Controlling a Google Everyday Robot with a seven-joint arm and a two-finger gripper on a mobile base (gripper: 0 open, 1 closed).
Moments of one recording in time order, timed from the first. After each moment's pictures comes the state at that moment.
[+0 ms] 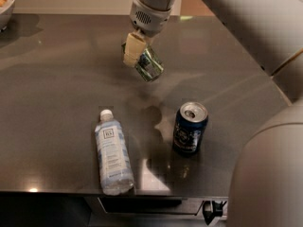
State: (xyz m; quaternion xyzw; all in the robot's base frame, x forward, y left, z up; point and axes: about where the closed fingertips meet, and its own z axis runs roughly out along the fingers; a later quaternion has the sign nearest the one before) arm 0.620 0.027 0.934 -0.54 0.83 0.08 0.15
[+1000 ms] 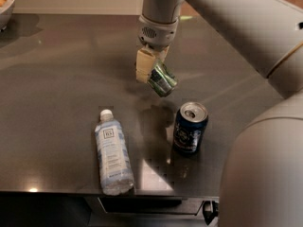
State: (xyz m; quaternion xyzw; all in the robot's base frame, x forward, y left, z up) arm 0.596 -0.008 0.896 -0.51 0.86 0.06 0.05
